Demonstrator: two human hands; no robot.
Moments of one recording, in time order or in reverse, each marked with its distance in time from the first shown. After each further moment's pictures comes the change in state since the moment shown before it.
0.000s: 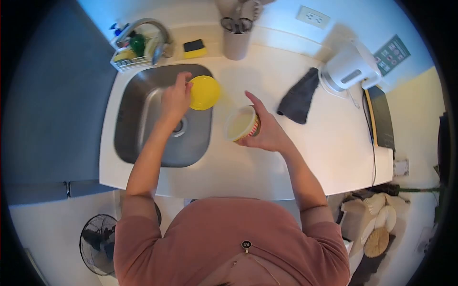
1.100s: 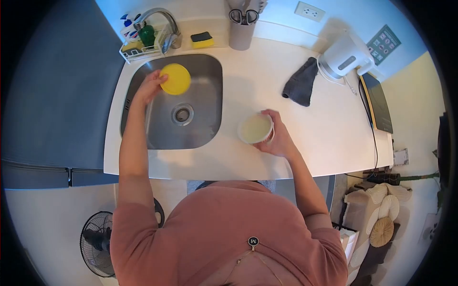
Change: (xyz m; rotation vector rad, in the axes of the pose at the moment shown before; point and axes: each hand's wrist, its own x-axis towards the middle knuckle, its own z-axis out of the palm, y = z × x) left_hand 0.013 -0.178 -0.033 -0.177 -0.540 -0.249; right_hand -0.064 0.047 0.044 -0.286 0.240 -0.152
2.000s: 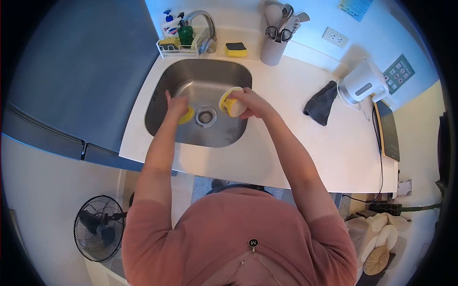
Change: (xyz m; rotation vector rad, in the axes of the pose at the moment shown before) left_hand -0.055 -0.052 0.036 0.577 0.164 -0.142; right_hand 0.147 -0.040 0.090 0.381 -0.412 0.669
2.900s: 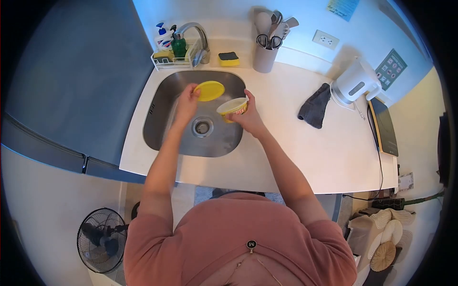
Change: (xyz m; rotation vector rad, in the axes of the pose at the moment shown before) left_hand -0.018 0.096 -0.065 -1.004 0.337 0.131; right_hand 0.000 0.036 0.005 0.057 0.312 -0.615
